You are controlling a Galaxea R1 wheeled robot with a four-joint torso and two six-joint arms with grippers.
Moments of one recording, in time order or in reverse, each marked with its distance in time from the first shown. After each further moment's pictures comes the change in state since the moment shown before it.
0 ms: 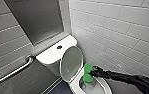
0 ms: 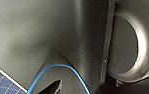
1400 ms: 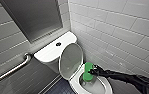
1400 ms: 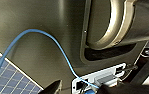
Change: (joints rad) left arm 0.023 -0.144 0.270 0.000 0.043 0.000; right arm 0.019 0.040 -0.081 -0.003 0.019 0.062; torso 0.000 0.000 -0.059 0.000
